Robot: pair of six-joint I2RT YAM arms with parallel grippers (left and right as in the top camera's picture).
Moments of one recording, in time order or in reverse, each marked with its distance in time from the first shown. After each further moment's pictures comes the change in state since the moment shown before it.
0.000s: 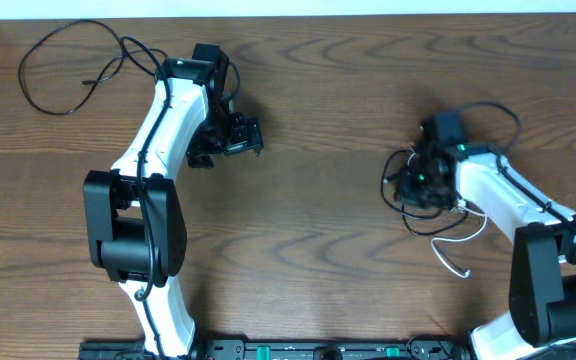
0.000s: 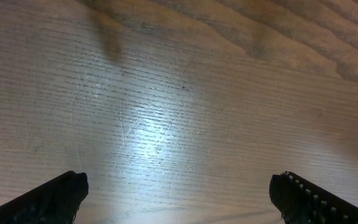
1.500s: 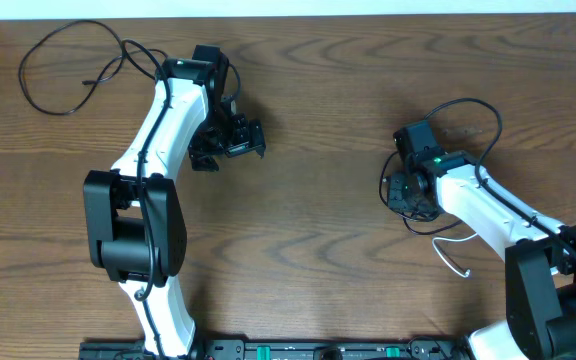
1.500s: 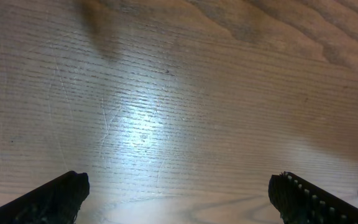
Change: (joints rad) left arm 0.000 0.000 -0.001 -0.023 0.061 0.000; right arm 0.116 -0.043 -0.097 0.069 0.286 0.064
